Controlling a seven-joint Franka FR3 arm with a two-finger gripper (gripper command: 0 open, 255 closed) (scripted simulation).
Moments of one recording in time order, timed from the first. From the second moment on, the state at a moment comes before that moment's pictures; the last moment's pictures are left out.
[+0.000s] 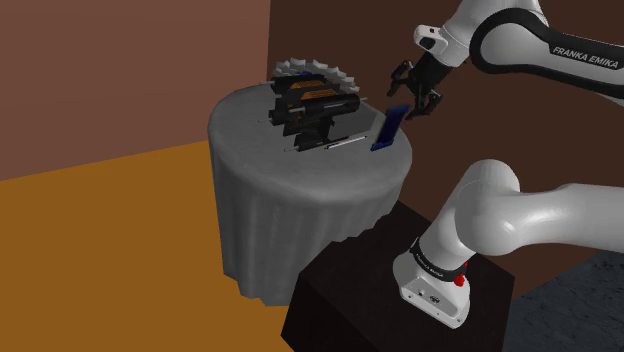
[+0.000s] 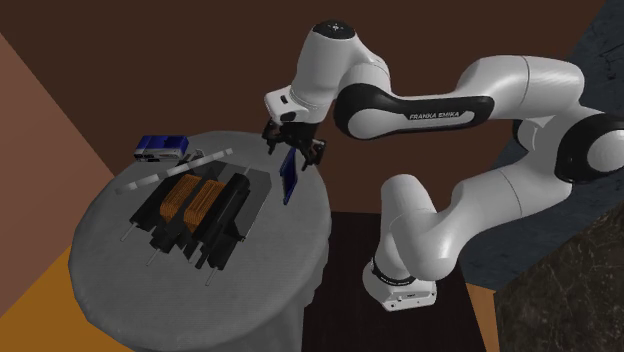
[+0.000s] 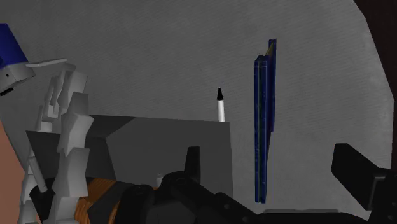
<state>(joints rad) 0.16 -1.13 -0.50 -2.68 -0.46 1.91 -1.34</state>
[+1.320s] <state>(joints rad) 0.15 -1.13 -0.56 -2.75 -0.51 1.99 -1.38</state>
